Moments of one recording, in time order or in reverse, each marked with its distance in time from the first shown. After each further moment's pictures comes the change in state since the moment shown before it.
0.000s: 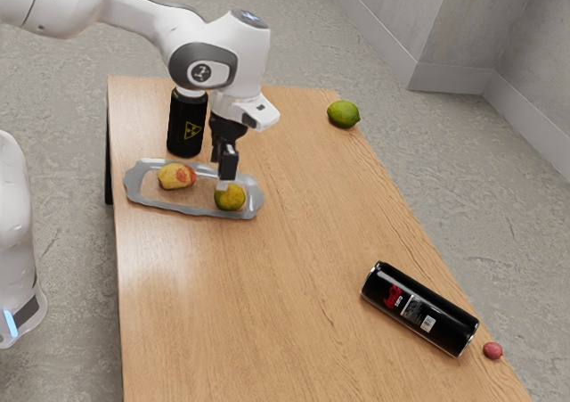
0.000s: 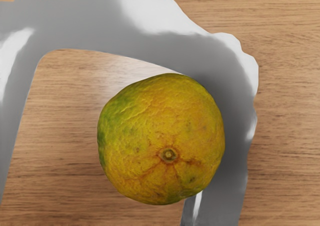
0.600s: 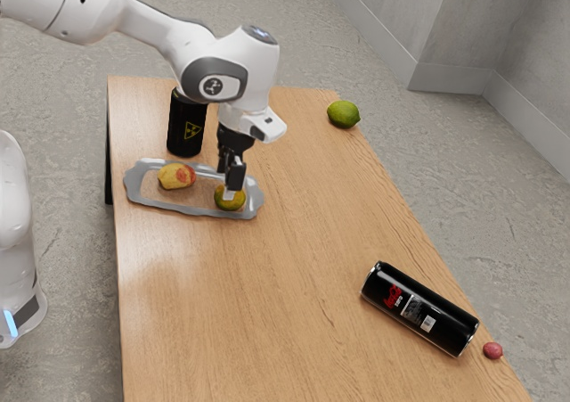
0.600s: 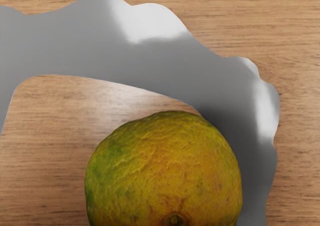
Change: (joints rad) arm -0.002 0.093 0.007 0.011 -0.007 0.059 0.010
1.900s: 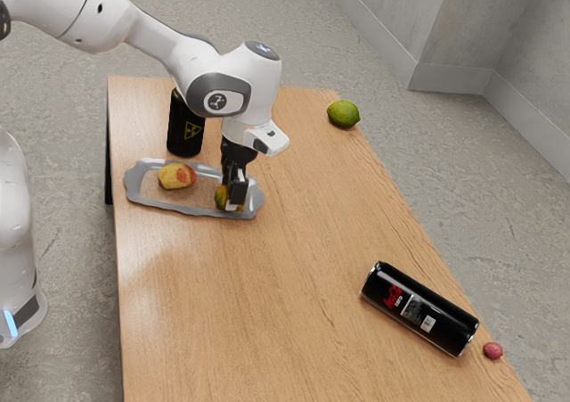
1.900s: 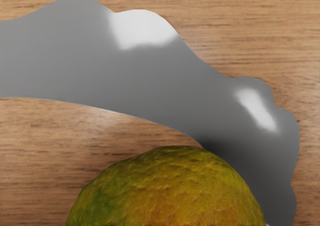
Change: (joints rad) arm -0.002 0.062 -0.005 -0.020 -0.019 0.080 0.002
